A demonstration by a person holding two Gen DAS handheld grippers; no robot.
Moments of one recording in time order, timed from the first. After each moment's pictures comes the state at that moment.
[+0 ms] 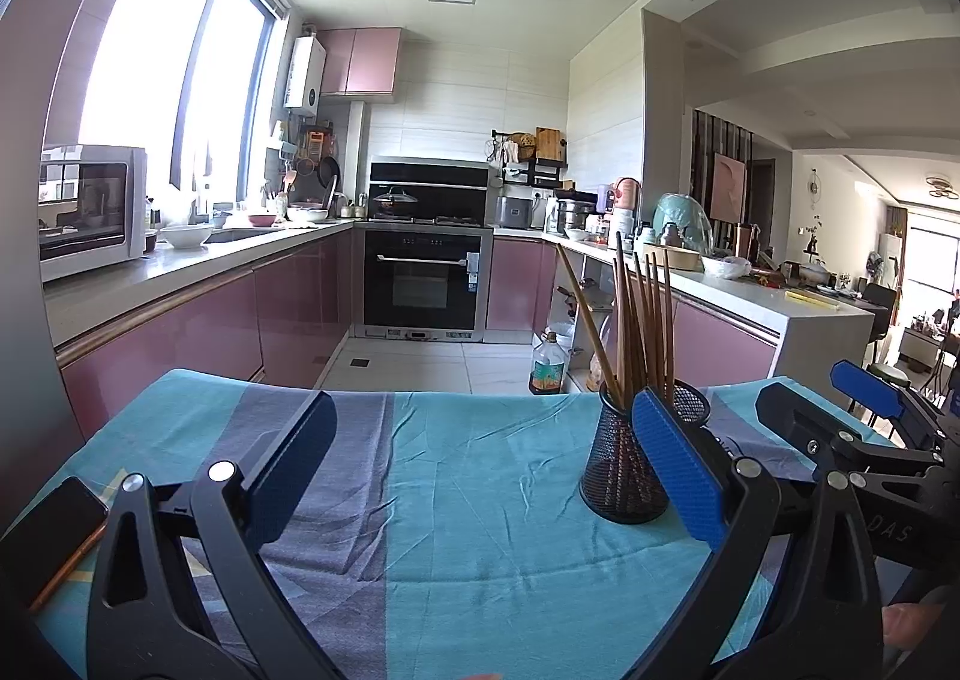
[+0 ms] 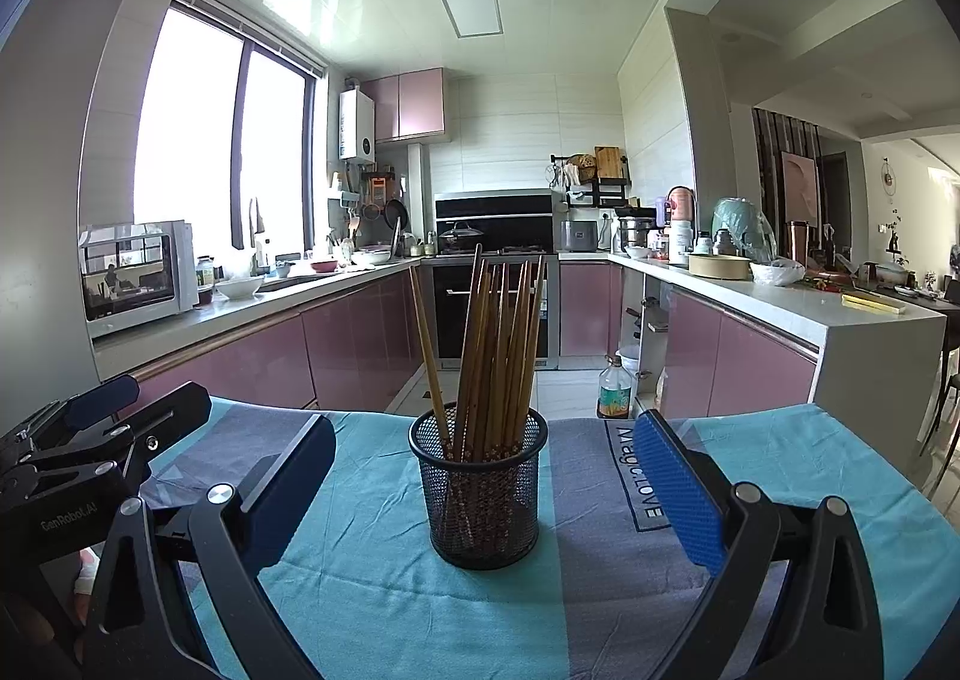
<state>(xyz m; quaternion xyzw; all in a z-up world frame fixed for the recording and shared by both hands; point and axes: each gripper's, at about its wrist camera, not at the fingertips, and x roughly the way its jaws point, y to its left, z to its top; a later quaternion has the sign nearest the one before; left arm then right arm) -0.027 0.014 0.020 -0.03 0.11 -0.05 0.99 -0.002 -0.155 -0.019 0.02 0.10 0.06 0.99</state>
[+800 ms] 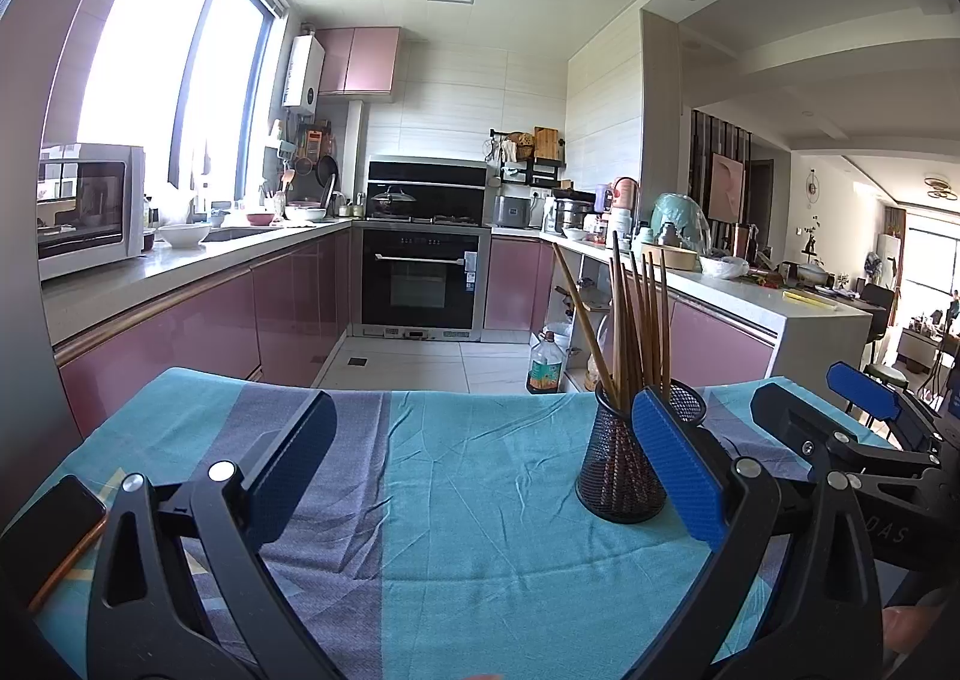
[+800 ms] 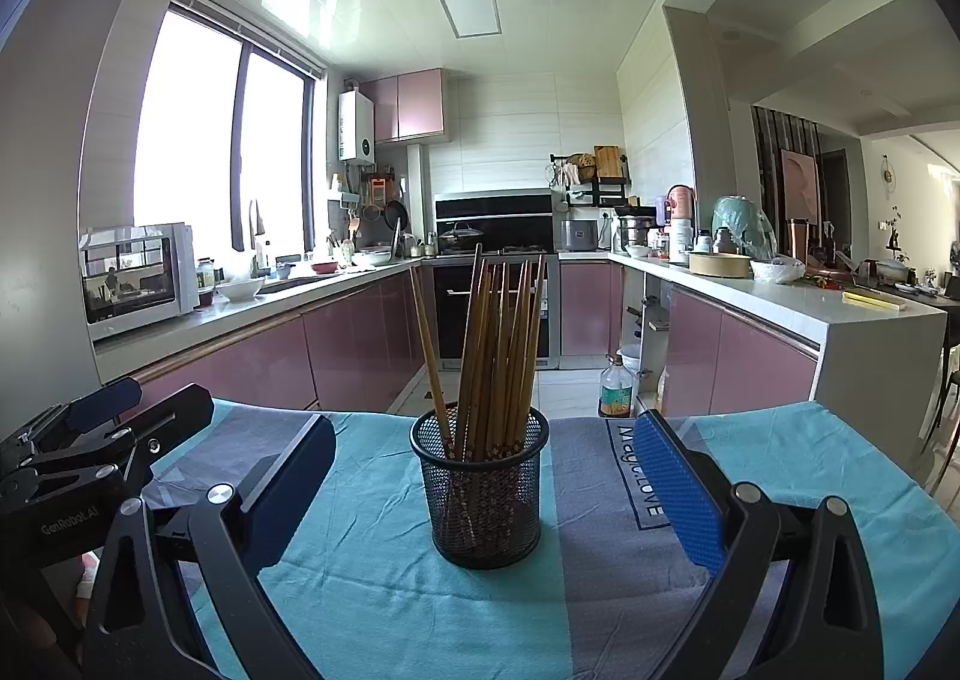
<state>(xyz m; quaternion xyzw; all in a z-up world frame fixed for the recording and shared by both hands) -0.028 0.014 0.020 -0.03 0.11 -0.05 0.99 0.000 -0.156 -0.021 0.02 0.10 0.07 0.99</state>
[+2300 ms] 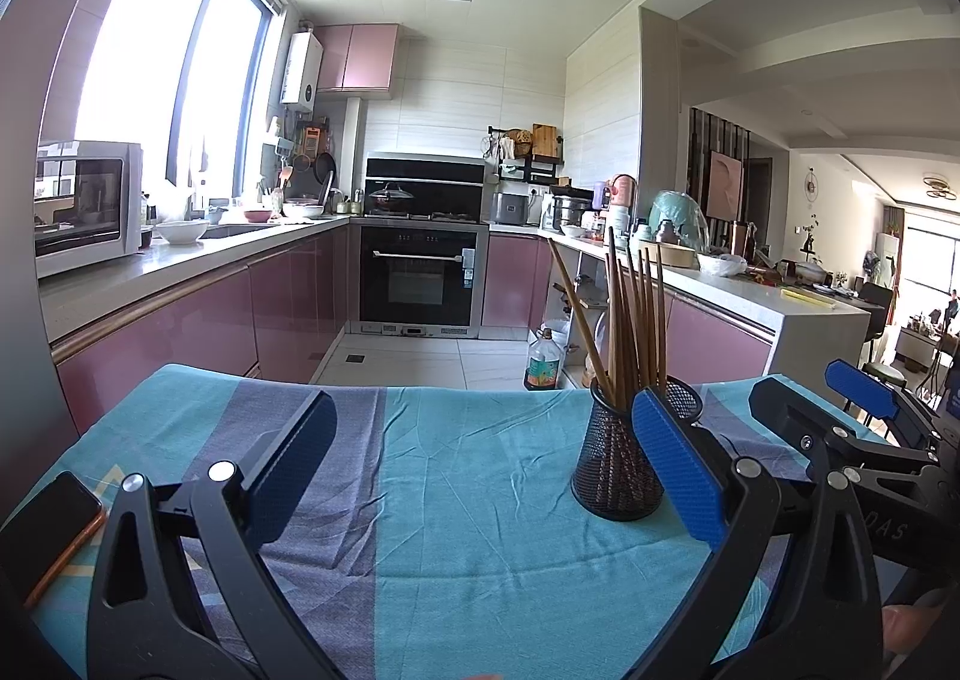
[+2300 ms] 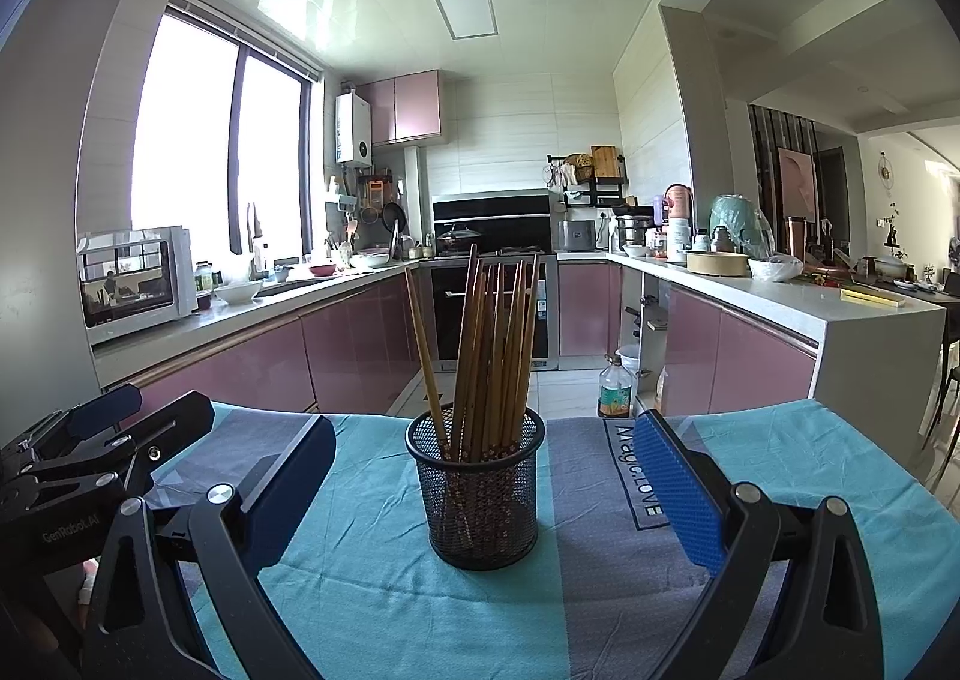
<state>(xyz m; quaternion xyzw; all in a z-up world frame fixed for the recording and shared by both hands) -0.029 0.014 0.022 -0.03 0.11 -0.05 0.99 -0.002 -0.154 -0.023 0.02 0.10 0.06 0.99</state>
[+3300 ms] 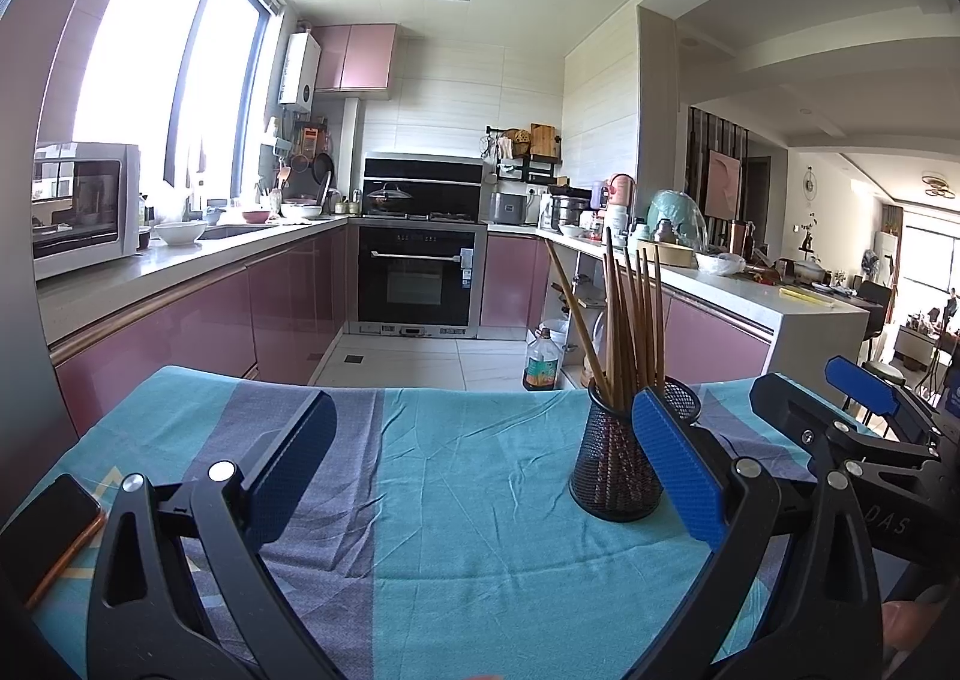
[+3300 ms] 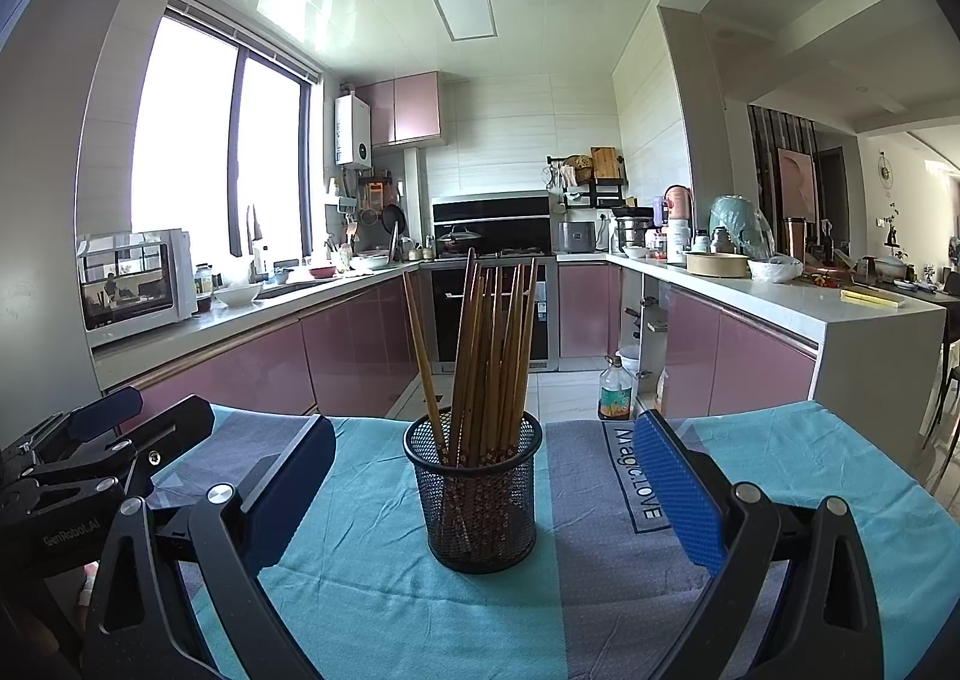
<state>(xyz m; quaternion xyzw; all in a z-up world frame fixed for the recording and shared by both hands) -0.029 0.013 0.022 -0.03 0.11 -0.05 0.99 -0.004 -0.157 -0.021 0.03 0.09 0.06 0.99</state>
